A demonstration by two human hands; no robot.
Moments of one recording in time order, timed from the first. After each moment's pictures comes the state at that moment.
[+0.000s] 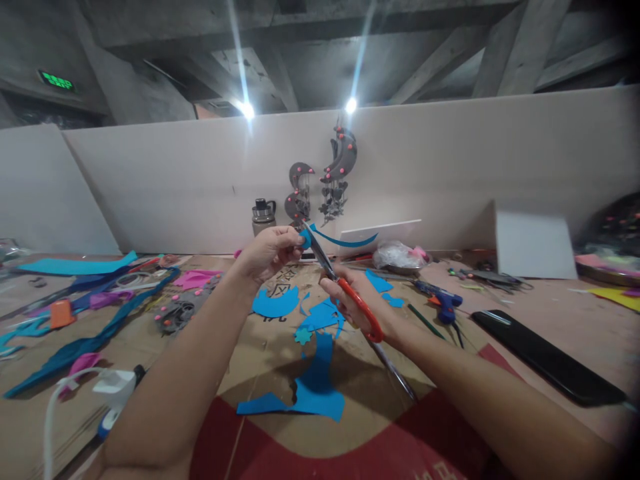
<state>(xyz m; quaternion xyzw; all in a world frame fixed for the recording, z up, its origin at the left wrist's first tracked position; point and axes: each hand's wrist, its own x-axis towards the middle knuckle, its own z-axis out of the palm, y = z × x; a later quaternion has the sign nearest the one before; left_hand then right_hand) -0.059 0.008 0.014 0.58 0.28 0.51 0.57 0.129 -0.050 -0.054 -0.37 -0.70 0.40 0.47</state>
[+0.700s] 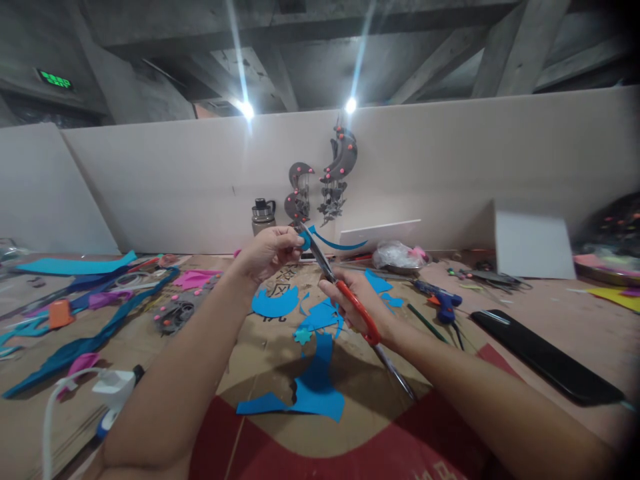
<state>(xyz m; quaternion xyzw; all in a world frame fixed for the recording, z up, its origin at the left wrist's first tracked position) -0.062 0.011 0.012 0.60 0.28 0.49 0.56 0.126 -0.050 -0.058 -0.40 -0.69 0.37 0.47</state>
